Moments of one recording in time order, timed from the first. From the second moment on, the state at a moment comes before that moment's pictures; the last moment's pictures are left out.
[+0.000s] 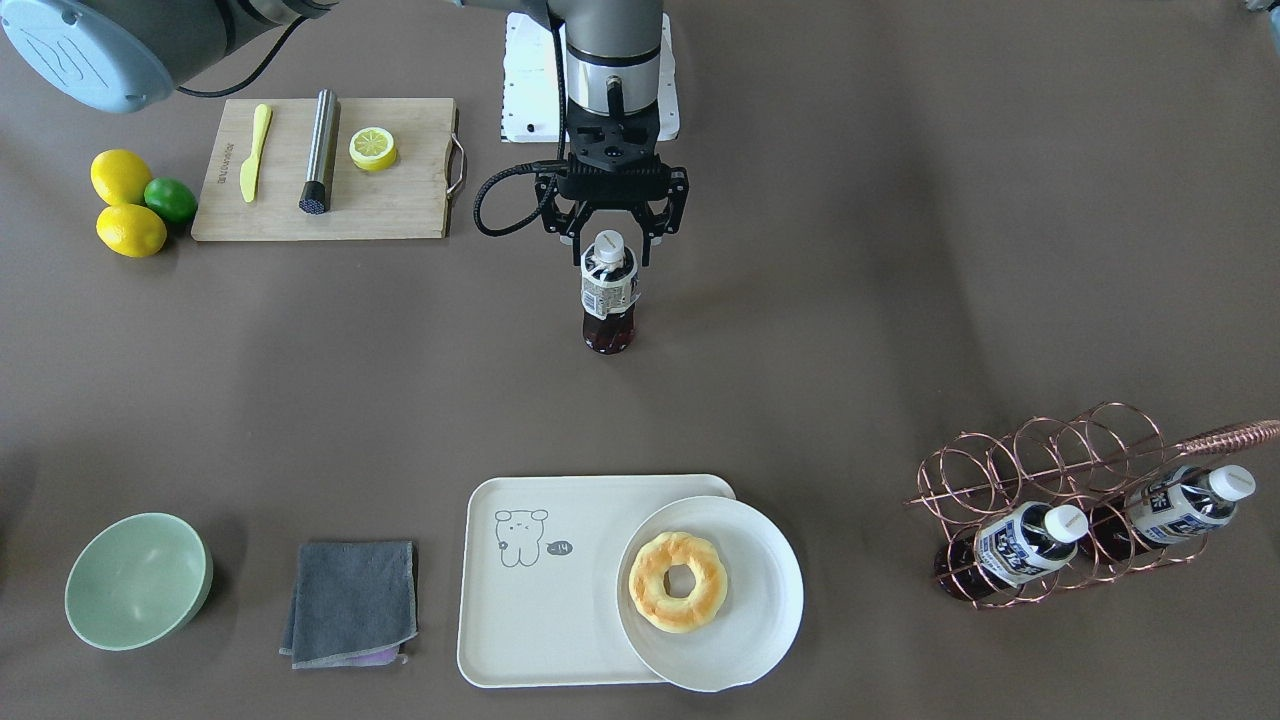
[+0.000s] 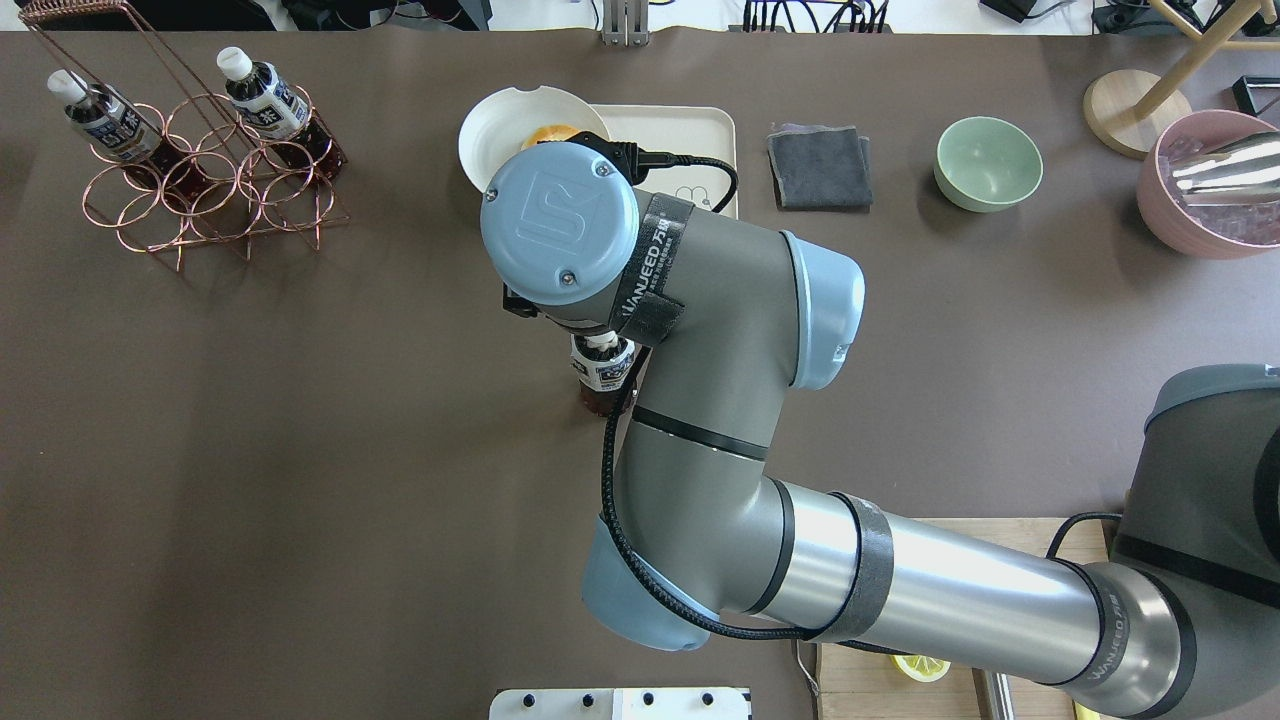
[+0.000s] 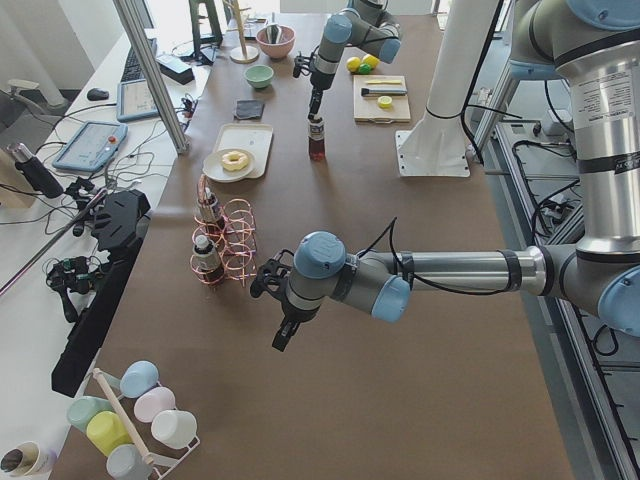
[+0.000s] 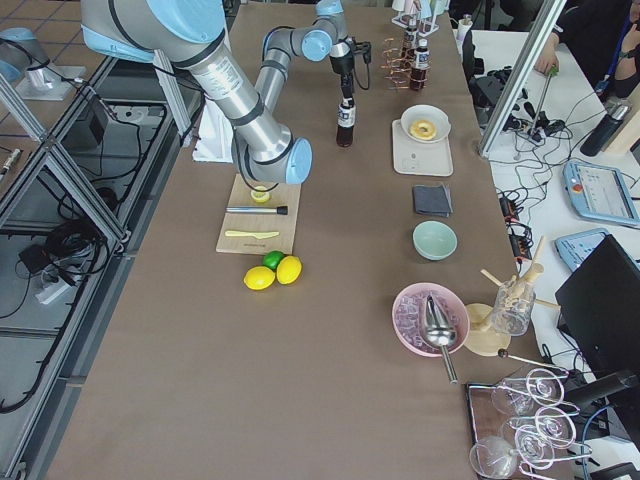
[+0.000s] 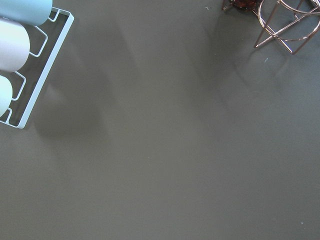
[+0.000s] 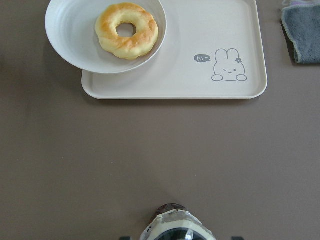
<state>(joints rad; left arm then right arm) -1.53 -1.35 -1.74 -2.00 -2.29 0.11 0.47 -0.62 1.71 -1.86 1.60 1.27</state>
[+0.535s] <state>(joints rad) -1.53 -1.35 -1.74 -2.00 -2.30 0.11 0.48 -0.61 1.72 -1.86 1.61 1.26</state>
